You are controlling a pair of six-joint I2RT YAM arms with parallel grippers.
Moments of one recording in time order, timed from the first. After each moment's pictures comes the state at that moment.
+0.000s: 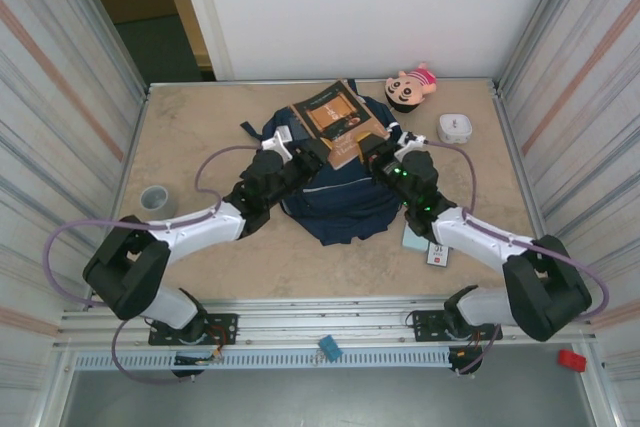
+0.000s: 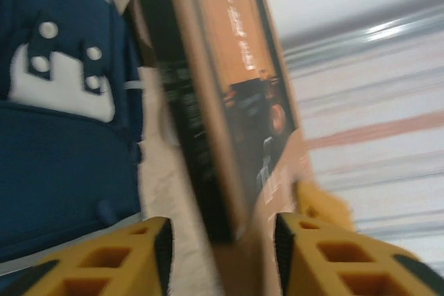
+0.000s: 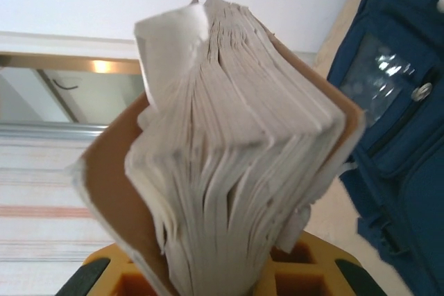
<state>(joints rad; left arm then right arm) -0.72 1.46 0.79 0.54 0.03 -1.21 0.51 1.27 0.61 0.60 -0.04 1.47</state>
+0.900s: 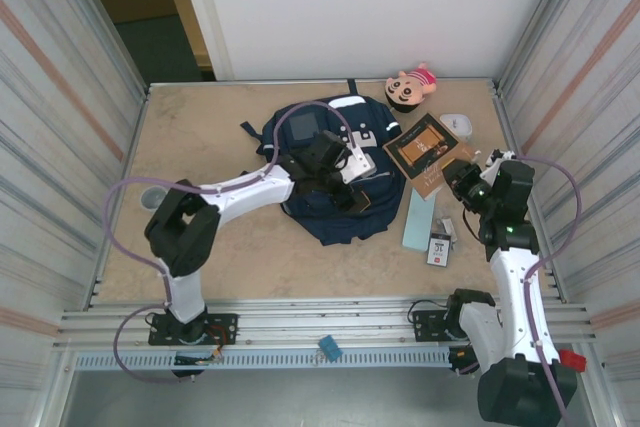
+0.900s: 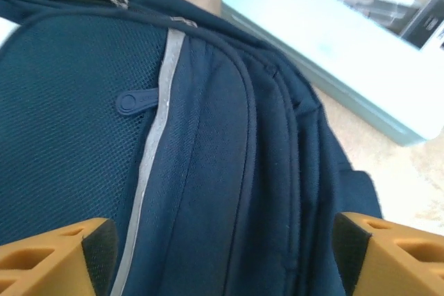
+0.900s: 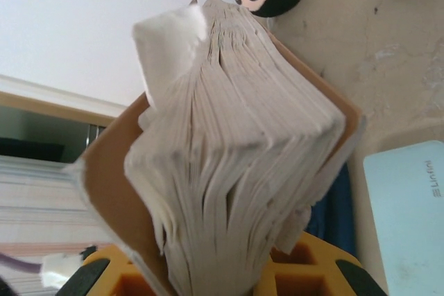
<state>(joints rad) -0.80 1.87 1.36 -0.32 0.27 0.28 -0.16 0.78 0.64 -0.29 -0.46 0.87</state>
